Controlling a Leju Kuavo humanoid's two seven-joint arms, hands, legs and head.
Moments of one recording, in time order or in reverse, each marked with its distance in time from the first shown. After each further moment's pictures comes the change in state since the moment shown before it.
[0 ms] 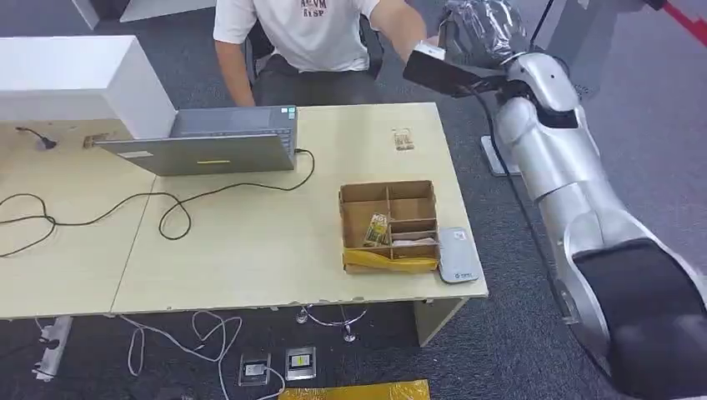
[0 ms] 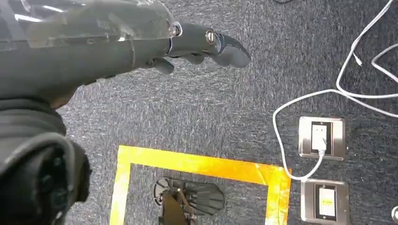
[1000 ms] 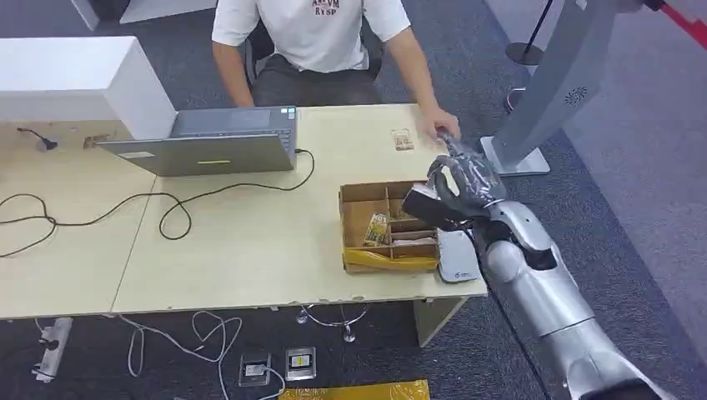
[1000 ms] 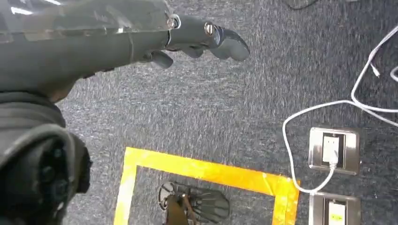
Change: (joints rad) left arm 0.003 0.004 0.008 0.003 0.009 0.043 0.035; right arm 0.636 -0.135 -0.025 -0.567 -0.124 0.130 0.236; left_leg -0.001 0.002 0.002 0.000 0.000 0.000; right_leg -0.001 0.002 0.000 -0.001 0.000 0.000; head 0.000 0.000
